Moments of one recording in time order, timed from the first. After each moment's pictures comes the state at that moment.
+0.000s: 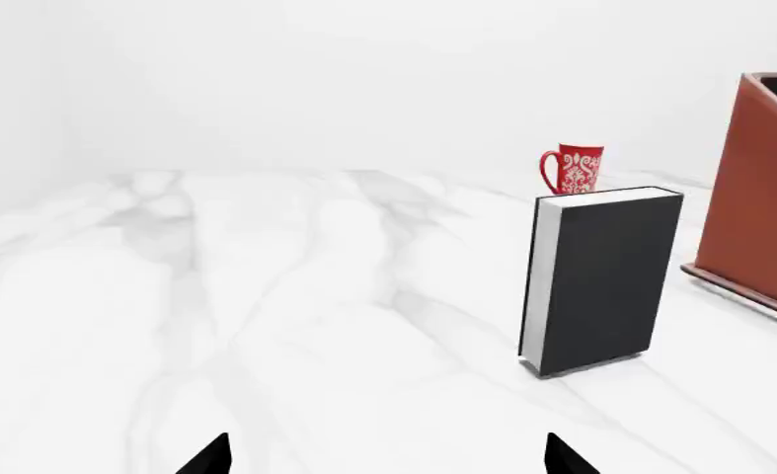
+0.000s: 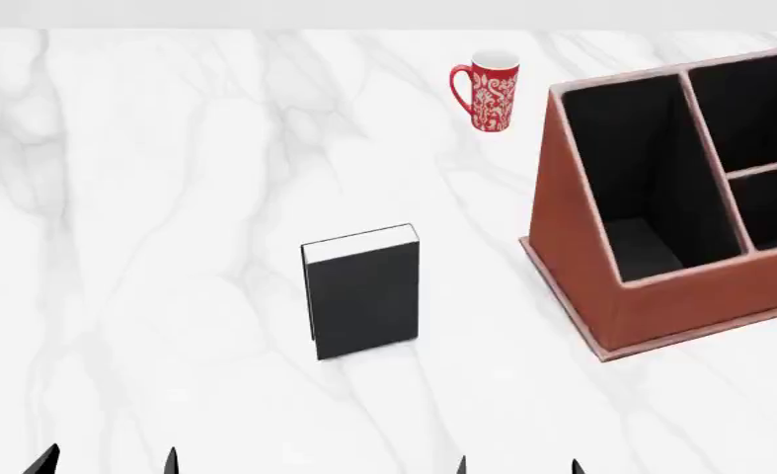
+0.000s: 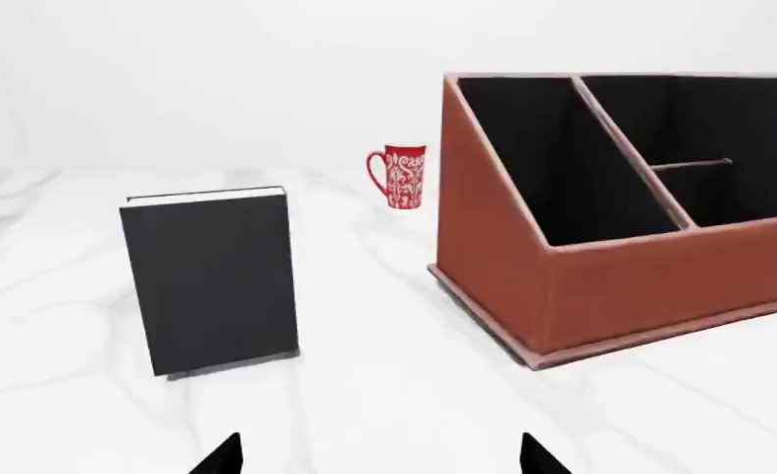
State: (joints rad) left arm 0.00 0.00 0.00 0.00 0.00 0.00 0.00; right arm 0.00 0.00 0.00 0.00 0.00 0.00 0.00
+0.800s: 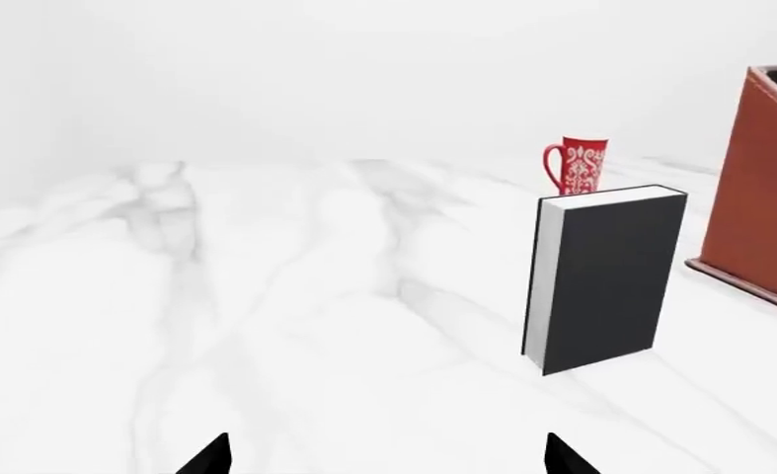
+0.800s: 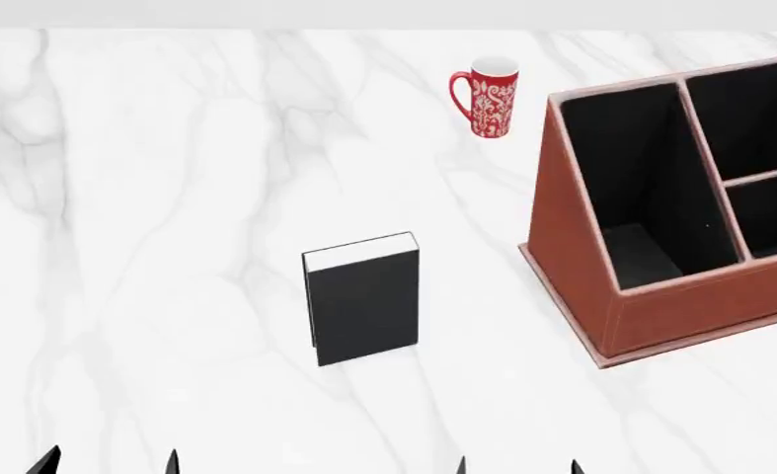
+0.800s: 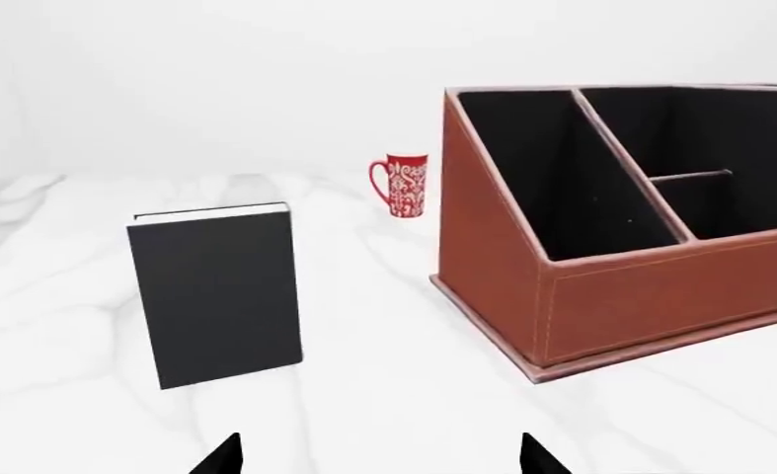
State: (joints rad) left arm -0.01 -0.07 0.09 0.01 -0.06 -0.03 -0.09; right arm 0.00 0.07 -0.08 0.00 0.08 -0.02 0.08
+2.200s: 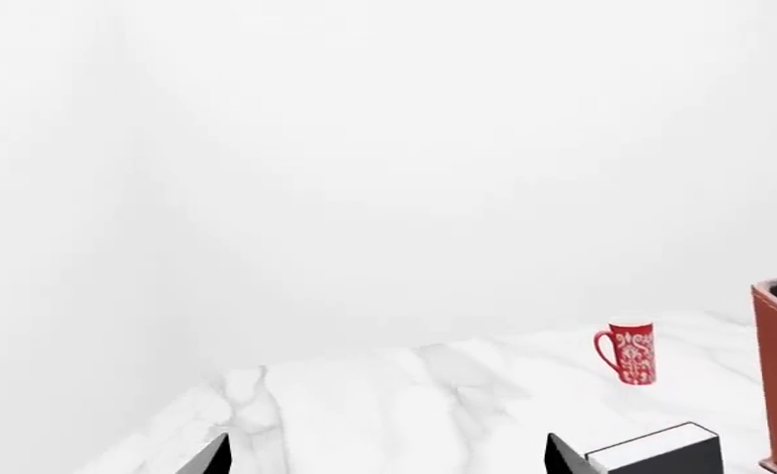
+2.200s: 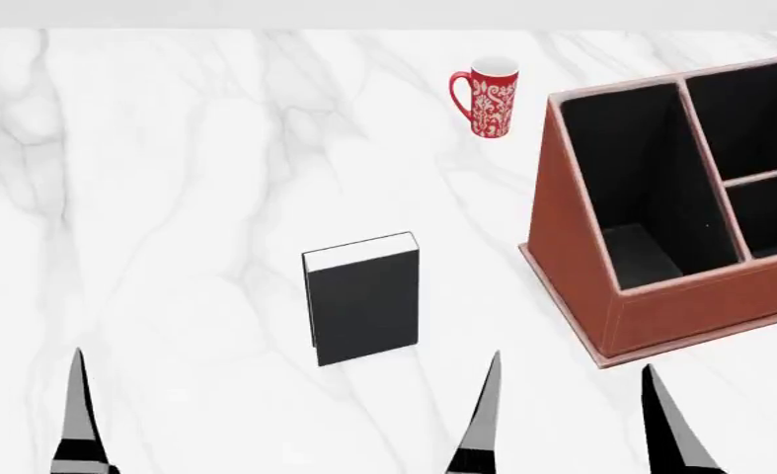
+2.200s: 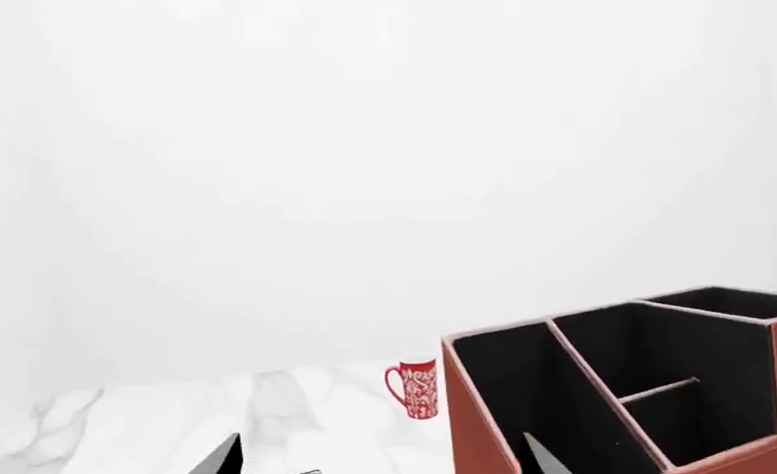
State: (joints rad) left arm 0.05 -0.20 0.16 0.72 0.05 -0.39 -0.25; right arm -0.08 0.19 -0.09 -0.72 0.26 0.28 0.25
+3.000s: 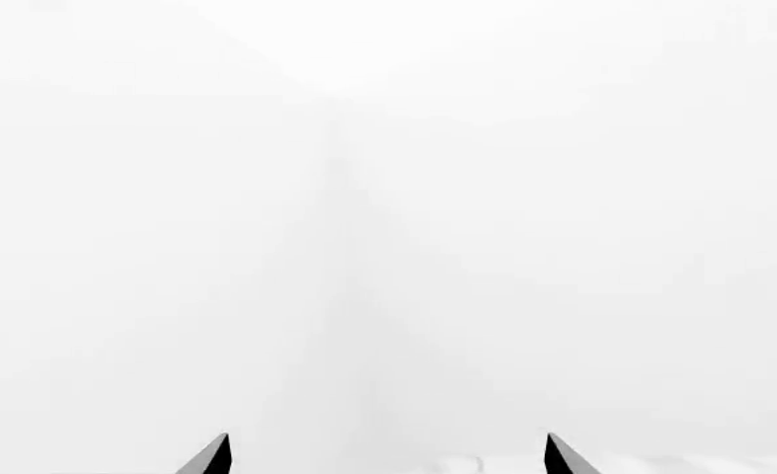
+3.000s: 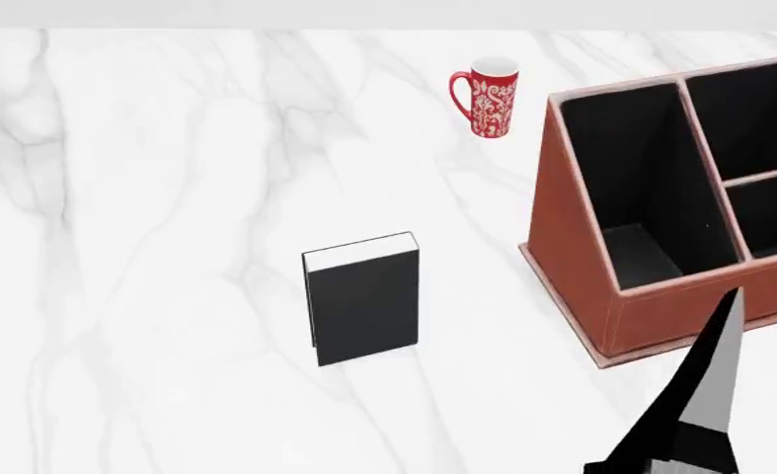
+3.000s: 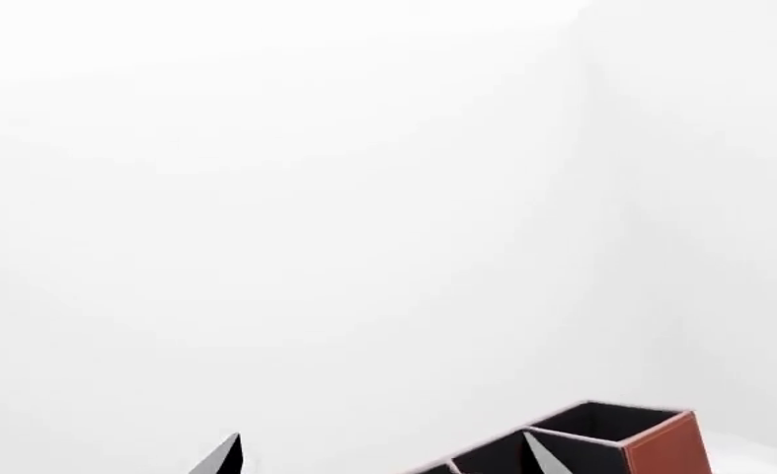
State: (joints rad) left arm 0.43 -0.01 -0.30 1.04 0.13 -0.13 -0.17; right arm -0.11 0.61 0.06 -1.03 0.63 0.22 0.76
